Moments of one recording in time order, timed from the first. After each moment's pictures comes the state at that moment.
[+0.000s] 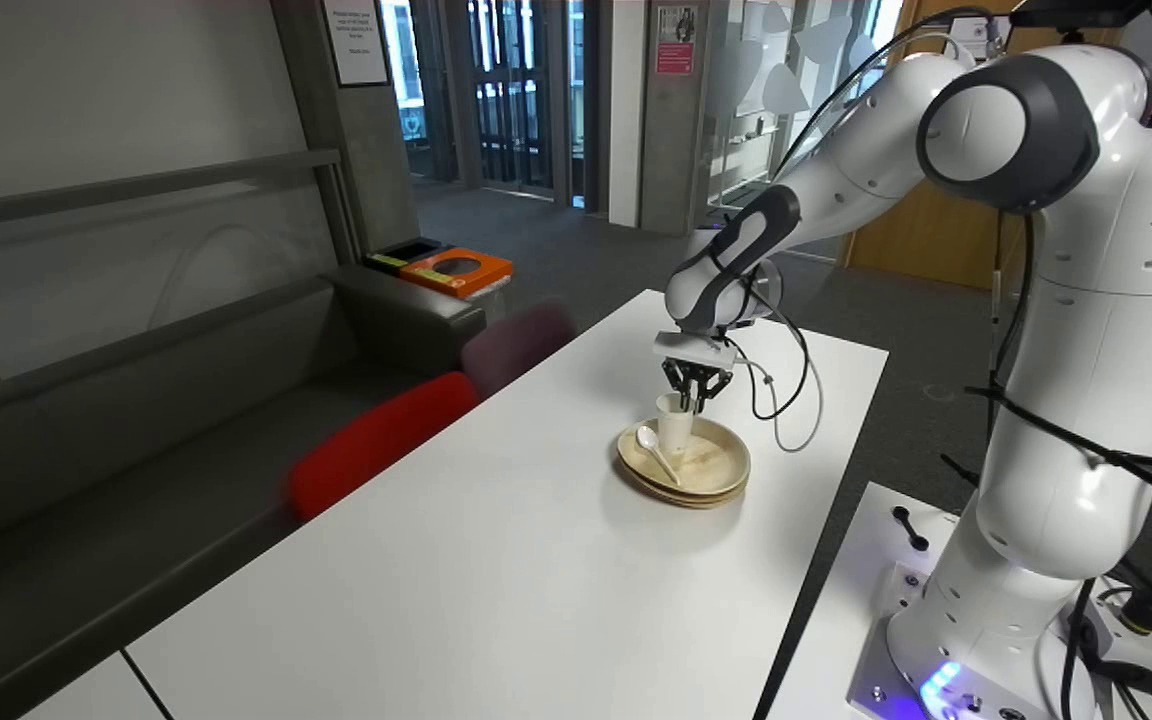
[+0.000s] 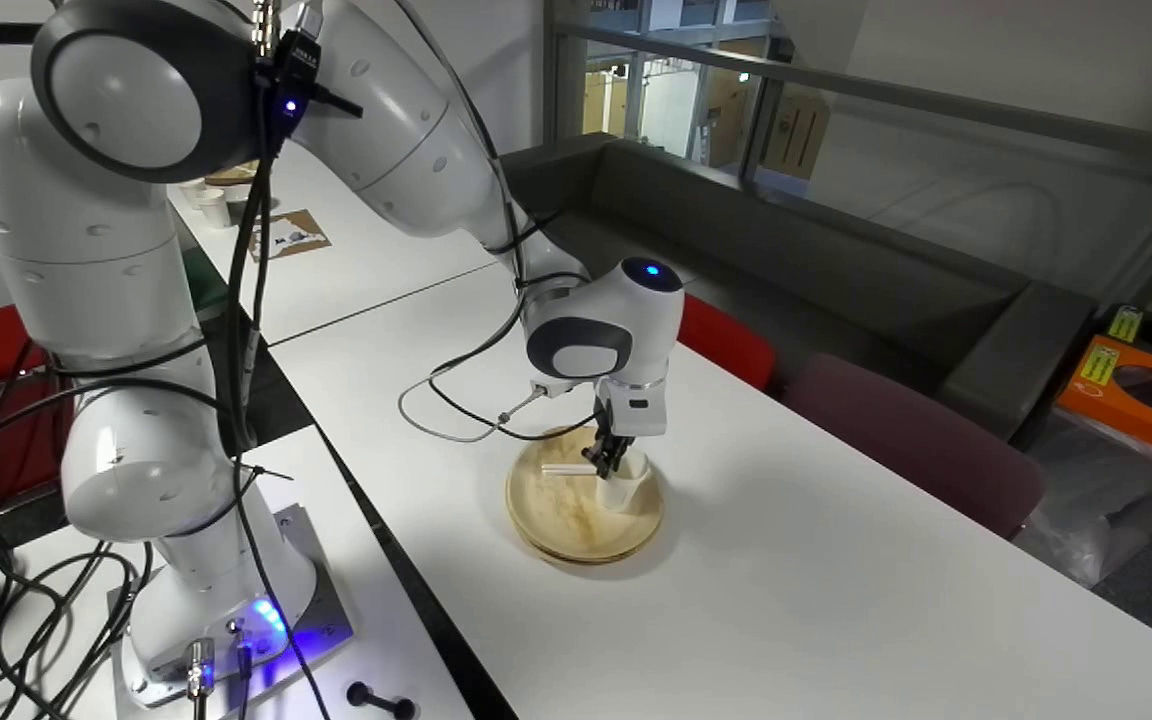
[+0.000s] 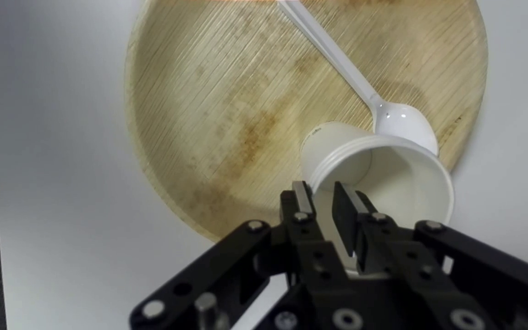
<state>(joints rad) -0.15 0.17 -0.22 -2.35 0.14 2.49 0.88</state>
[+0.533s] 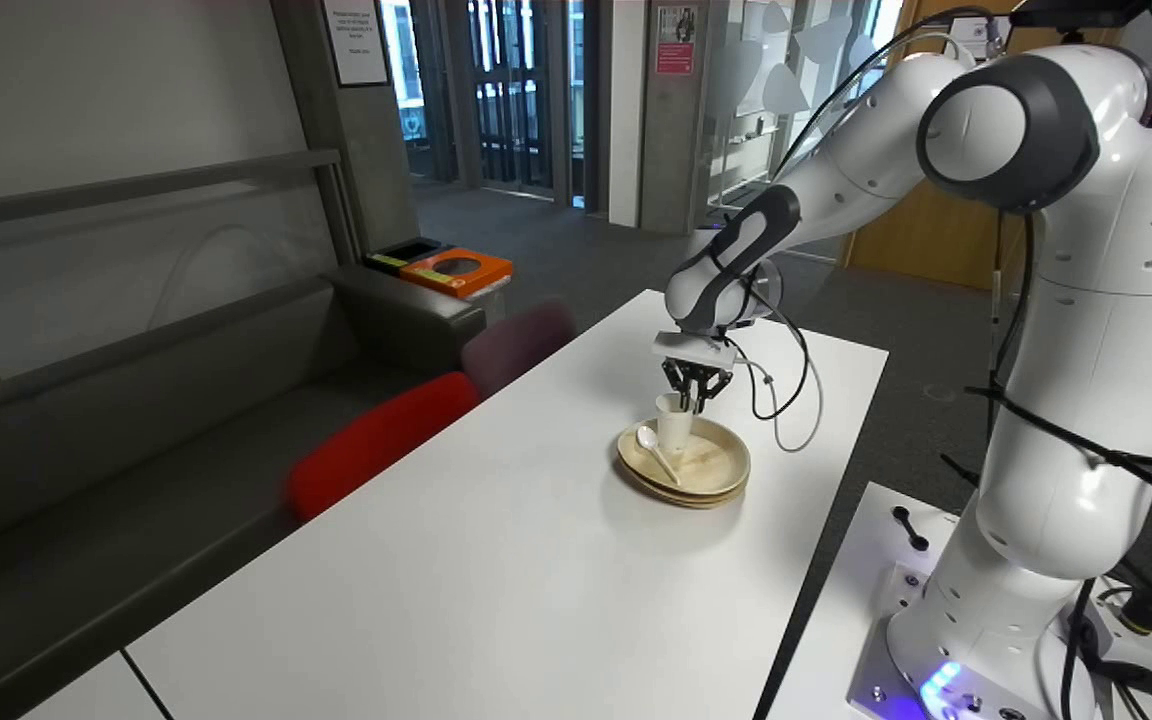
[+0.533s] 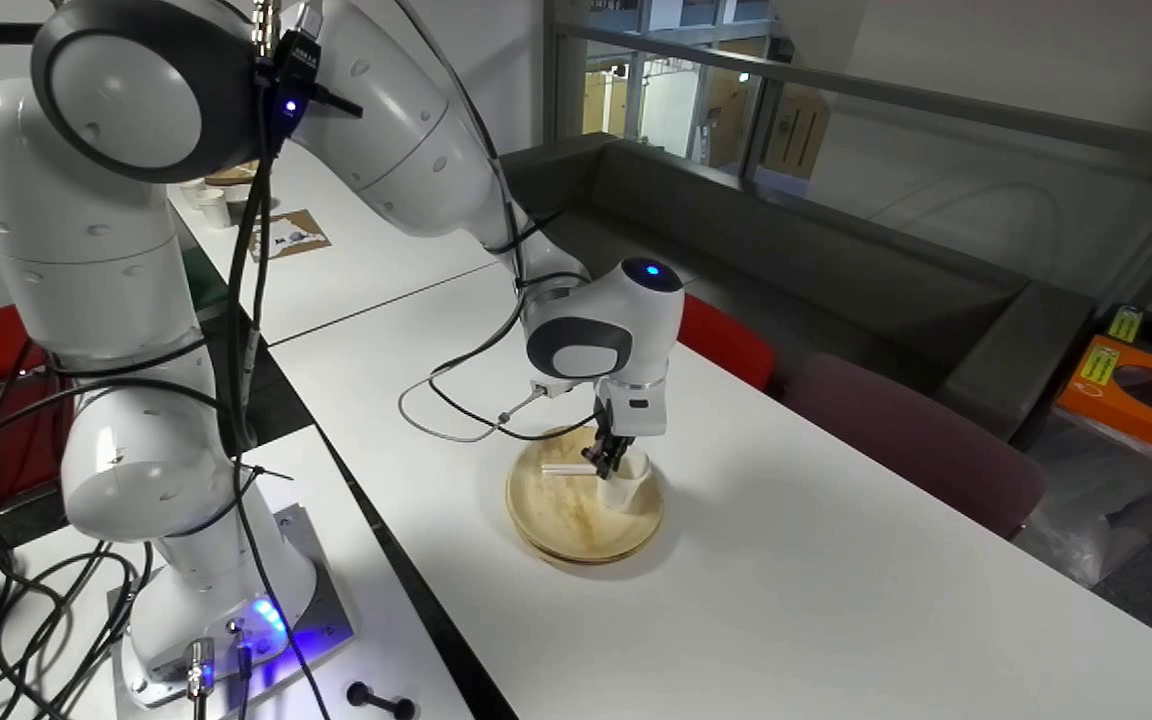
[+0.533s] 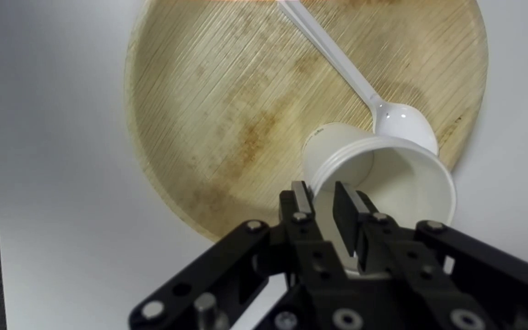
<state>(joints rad) -0.15 0.17 -0.22 -2.35 0.14 2.49 0.88</state>
